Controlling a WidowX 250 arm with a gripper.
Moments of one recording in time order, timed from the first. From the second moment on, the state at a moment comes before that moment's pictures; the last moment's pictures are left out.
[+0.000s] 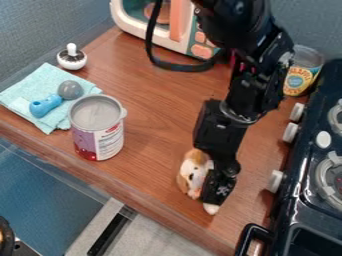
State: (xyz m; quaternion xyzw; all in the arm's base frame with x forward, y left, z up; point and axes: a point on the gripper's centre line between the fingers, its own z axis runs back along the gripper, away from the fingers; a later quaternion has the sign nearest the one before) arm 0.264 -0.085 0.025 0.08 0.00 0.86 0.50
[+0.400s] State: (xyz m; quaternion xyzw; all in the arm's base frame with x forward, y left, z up) arm 0.272 -0.077 0.020 0.08 -0.01 0.86 0.50
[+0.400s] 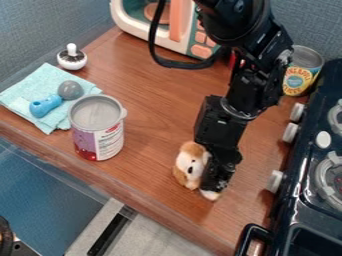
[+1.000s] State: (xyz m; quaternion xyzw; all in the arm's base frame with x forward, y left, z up) arm 0.321 -0.039 0.045 0.04 -0.07 0.86 0.50
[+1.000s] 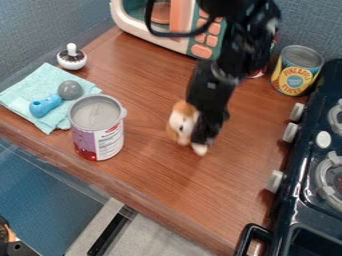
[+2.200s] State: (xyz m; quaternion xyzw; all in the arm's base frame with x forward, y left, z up) arm 0.450 -0.084 0.041 -0.02 -0.06 0.80 0.59
